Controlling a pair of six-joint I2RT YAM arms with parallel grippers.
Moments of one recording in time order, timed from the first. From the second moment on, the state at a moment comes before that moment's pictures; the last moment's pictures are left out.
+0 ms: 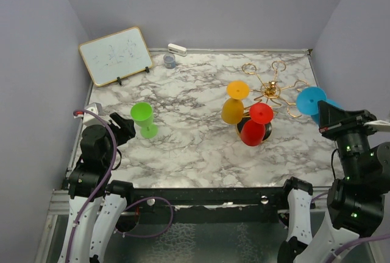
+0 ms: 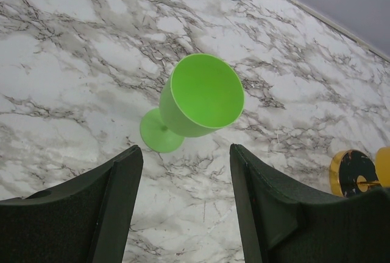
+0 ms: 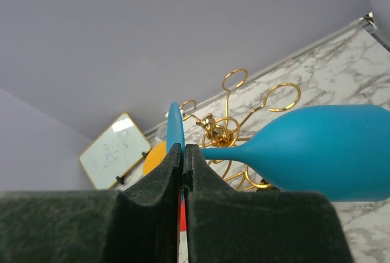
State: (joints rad) left arm -0.16 0.40 0.74 -0.69 -0.16 -0.53; right arm -0.42 0.50 1.42 -0.87 -0.34 0.66
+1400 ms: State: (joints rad) left arm -0.16 0.46 0.75 -0.69 -0.12 -0.54; right arm 0.24 1.34 1.78 -0.14 -0.90 0.55
